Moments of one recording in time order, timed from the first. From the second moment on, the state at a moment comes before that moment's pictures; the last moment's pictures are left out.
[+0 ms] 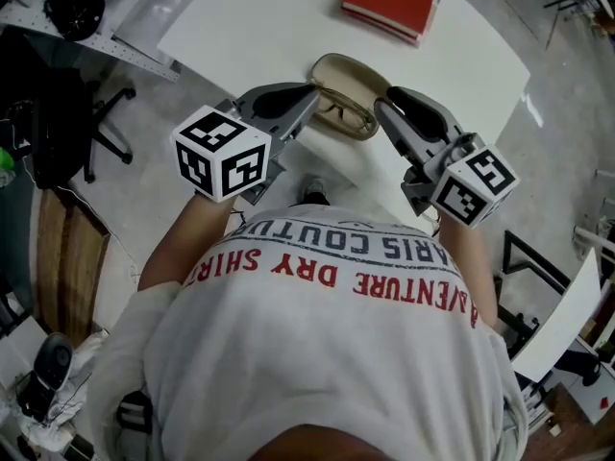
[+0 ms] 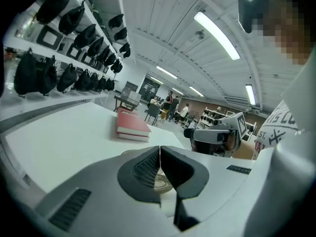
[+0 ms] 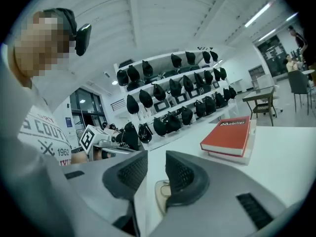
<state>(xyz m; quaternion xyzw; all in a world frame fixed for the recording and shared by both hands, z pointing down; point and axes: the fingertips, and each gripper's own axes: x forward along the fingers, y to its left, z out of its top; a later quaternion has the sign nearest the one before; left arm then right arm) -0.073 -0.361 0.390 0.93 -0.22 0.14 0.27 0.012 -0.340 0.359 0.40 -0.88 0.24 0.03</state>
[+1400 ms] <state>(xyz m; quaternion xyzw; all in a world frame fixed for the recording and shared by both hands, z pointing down) -0.064 -0.346 0.340 0.95 -0.19 0.10 0.24 0.009 -0.327 0.321 0.41 -0.89 0.21 0.01</state>
